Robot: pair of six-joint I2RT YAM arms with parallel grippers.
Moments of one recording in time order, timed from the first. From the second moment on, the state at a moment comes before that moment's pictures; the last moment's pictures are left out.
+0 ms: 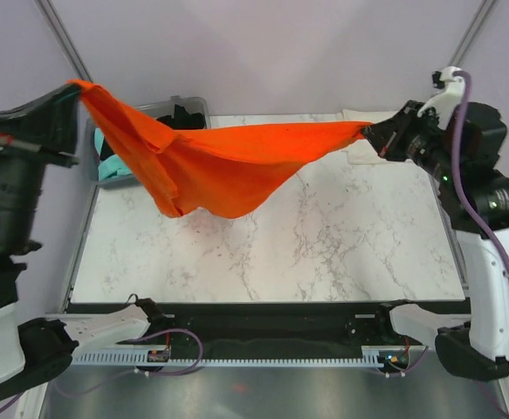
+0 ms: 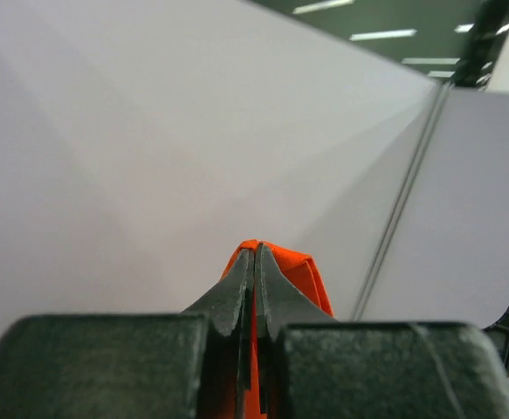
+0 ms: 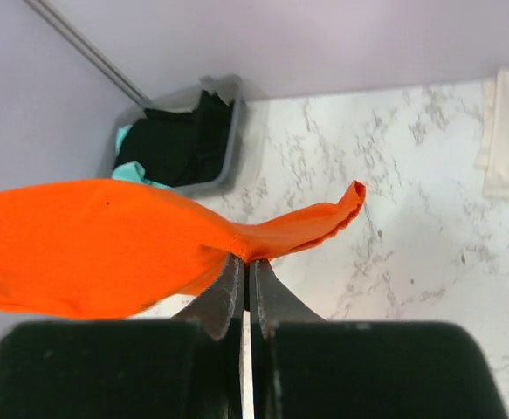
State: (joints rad) left arm -0.78 0.99 2.03 -0.47 -0.46 -0.03; right arm 0.20 1.16 1.76 -0.81 -0.22 0.45
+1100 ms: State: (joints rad) left arm -0.54 1.55 1.28 -0.19 -0.34 0.14; right arm 0.08 1.25 1.08 -0.68 0.23 0.56
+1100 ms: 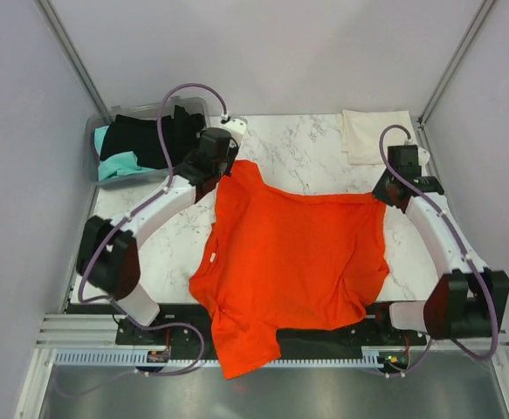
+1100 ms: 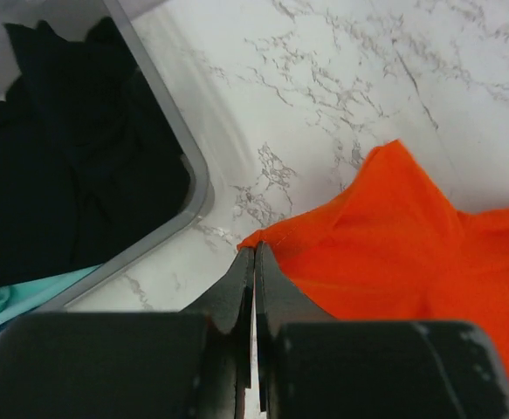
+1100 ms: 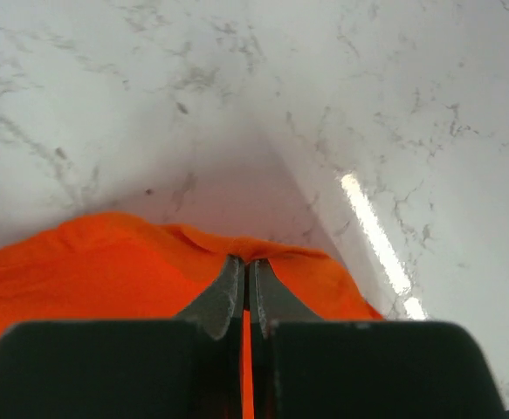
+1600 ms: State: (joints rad) left arm -0.51 1.81 1.50 -0.11 -0.24 0.11; right arm -0.15 1.77 1.30 -0.53 0.09 0.41
